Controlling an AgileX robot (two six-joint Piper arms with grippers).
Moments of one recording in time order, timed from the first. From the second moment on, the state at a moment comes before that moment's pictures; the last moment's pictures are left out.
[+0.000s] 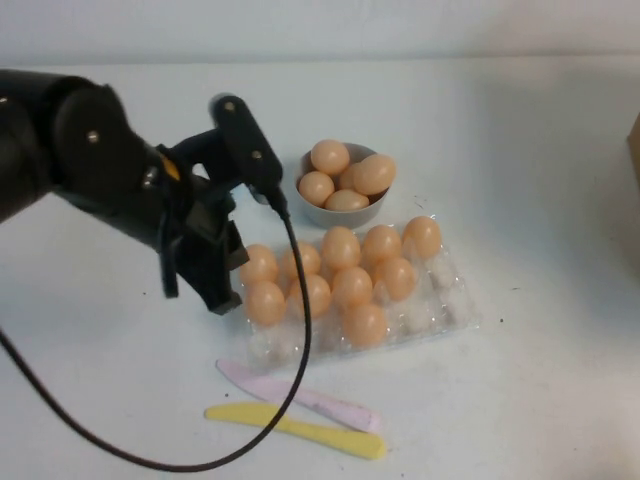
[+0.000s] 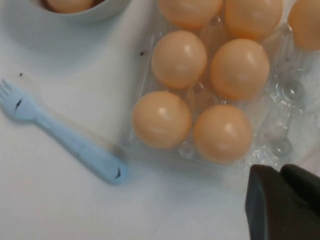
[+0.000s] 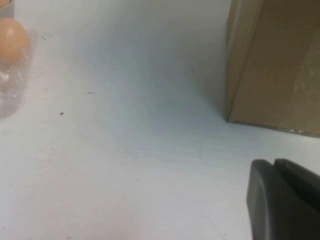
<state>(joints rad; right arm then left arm) -0.02 -0.01 0.03 0.12 0.37 -0.14 -0.49 1.51 -1.22 -0.12 0.84 0.75</state>
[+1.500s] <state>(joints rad) -0.02 -0.01 0.03 0.12 0.37 -0.14 -0.56 1.88 -1.37 0.00 0.88 0.89</state>
